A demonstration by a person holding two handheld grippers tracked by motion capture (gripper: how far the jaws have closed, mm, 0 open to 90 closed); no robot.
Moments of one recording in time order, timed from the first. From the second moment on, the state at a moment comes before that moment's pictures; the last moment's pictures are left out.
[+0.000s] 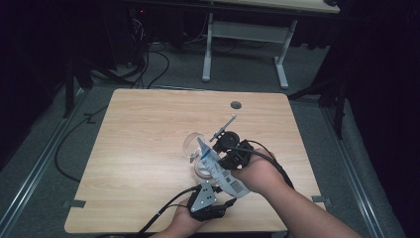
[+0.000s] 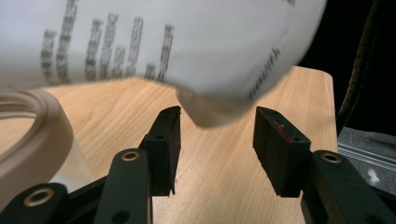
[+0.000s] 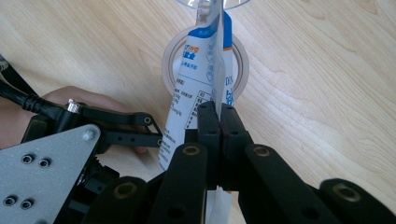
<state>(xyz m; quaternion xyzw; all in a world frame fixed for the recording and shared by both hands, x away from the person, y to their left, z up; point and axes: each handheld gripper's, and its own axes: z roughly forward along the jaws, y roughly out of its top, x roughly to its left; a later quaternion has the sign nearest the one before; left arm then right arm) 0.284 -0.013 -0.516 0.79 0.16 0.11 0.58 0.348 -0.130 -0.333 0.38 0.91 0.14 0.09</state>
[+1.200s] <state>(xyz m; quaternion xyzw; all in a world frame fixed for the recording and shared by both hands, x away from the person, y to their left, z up) 0.297 0.088 -0.519 0.78 0.22 0.14 0.58 0.345 -0.135 -0.338 0.38 0.91 0.14 0.09</state>
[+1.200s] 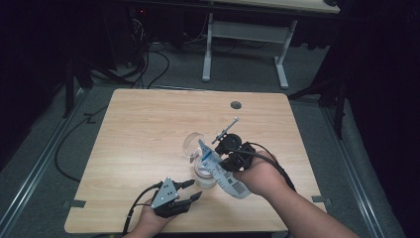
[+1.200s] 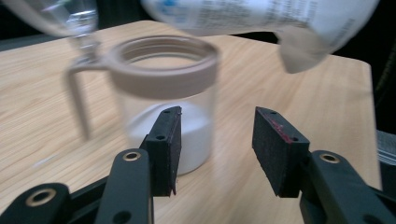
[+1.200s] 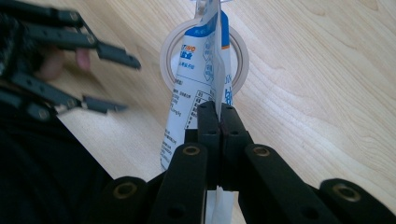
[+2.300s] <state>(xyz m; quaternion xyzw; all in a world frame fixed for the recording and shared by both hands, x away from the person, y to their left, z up) 0.312 0.147 -0.523 0.75 0.29 0.16 0.57 0.351 -0.161 -0.339 0.40 0.90 0.14 0.10</state>
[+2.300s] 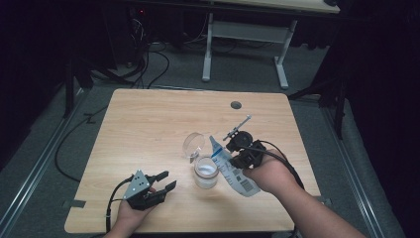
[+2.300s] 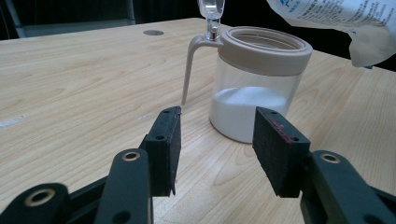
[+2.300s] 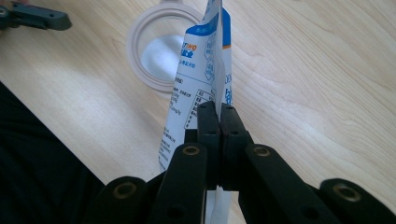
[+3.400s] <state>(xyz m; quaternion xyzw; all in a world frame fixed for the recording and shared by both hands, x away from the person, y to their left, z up) 0.314 0.146 -0.527 0.75 0.30 0.16 0.57 0.398 -0.249 -0.393 0.50 0.85 0.11 0.11</state>
